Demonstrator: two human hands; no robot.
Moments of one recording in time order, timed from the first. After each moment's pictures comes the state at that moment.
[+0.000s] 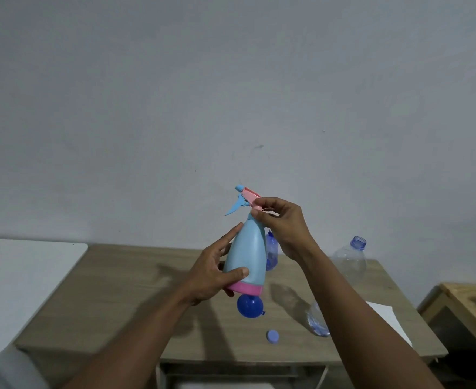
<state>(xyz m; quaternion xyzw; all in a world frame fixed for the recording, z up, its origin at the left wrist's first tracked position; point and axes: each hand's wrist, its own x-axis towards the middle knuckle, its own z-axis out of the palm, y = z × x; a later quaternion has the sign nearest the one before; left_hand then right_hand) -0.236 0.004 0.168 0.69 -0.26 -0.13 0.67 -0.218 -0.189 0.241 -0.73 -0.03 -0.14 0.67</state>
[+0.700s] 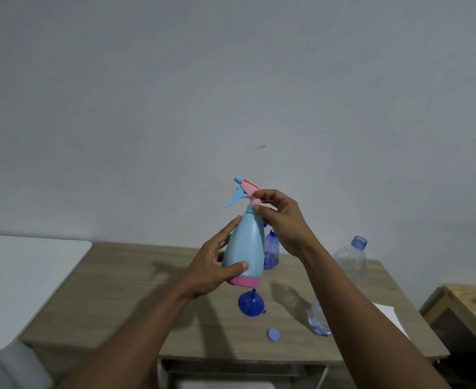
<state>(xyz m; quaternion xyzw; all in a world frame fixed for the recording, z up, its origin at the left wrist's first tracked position) -0.237 0.004 0.175 0.71 -0.28 -0.07 0.64 -0.219 -0.186 0.248 -0.74 -0.07 -0.12 0.65</state>
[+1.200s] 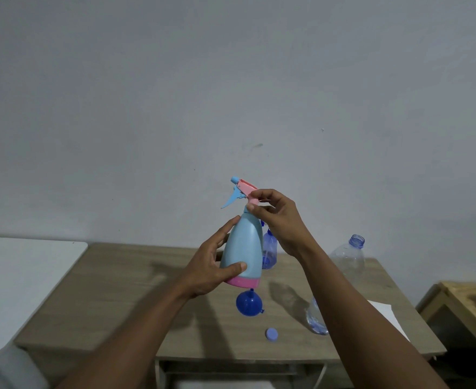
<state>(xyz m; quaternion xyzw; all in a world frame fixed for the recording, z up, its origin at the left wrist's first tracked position) -0.230 0.003 0.171 0.73 -0.28 -0.05 0.62 -0.222 -0.188 0.249 -0.73 -0.09 -0.12 0.66</state>
